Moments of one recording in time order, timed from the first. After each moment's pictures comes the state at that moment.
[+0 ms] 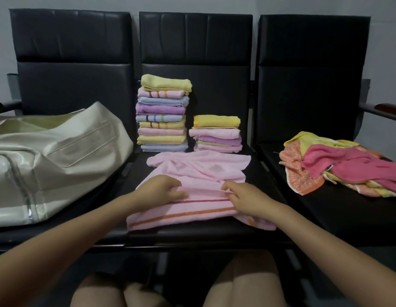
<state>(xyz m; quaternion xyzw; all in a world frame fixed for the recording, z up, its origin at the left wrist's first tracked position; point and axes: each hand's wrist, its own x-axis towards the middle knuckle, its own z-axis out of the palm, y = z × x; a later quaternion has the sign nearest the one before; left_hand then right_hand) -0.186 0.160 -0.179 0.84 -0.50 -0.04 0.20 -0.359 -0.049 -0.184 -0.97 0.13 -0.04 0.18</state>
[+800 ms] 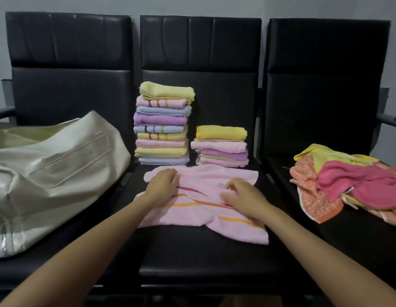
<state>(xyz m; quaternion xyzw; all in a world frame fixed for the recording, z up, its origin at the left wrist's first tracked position) -0.093 0.085 -0.205 0.89 -0.37 0.05 0.27 -0.279 -0.111 -0.201 -0.95 0.18 -0.13 0.20</state>
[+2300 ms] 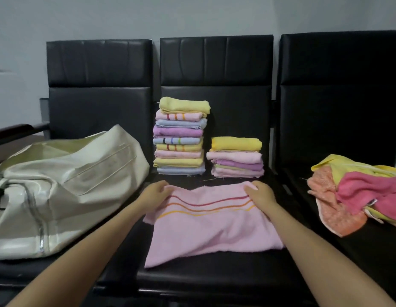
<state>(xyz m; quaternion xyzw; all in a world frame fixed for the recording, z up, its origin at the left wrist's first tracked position) -0.071 0.154 -0.194 0.89 -0.31 -0.03 0.33 -0.234 -0.139 -0.214 -0.85 0.31 -0.23 0.36</state>
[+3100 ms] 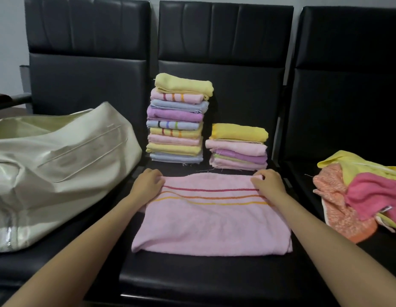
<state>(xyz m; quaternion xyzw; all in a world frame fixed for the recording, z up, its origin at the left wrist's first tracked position) -0.030 0.130 -0.234 0.92 -0.27 0.04 0.27 -0.213 -0.191 -0.222 -0.88 0.31 -0.23 0.29</state>
